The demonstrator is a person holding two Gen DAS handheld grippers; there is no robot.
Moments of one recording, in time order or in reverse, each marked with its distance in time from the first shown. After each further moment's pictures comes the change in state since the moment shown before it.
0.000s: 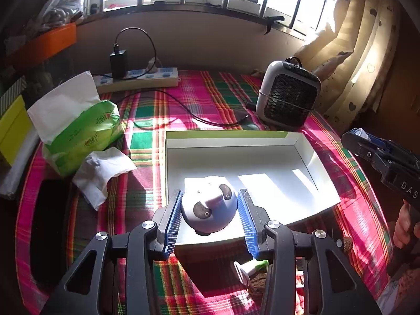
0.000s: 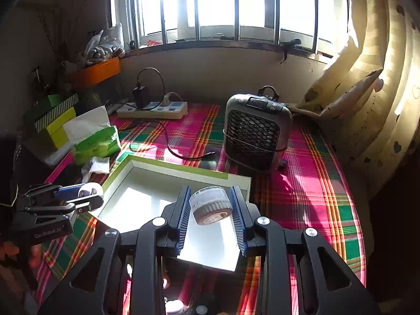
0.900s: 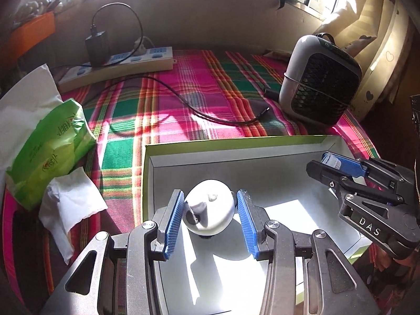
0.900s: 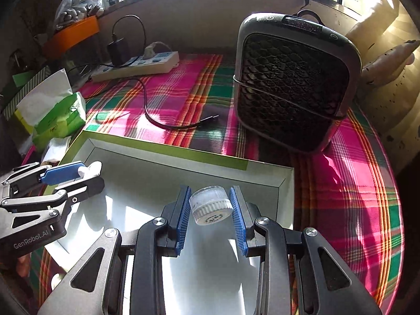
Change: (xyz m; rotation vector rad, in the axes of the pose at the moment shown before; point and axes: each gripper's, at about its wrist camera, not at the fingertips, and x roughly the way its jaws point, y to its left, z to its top) left arm 0.083 0.003 0.033 0.019 0.098 0.039; right arm 0.112 -0.005 -0.002 0.016 0.204 -0.003
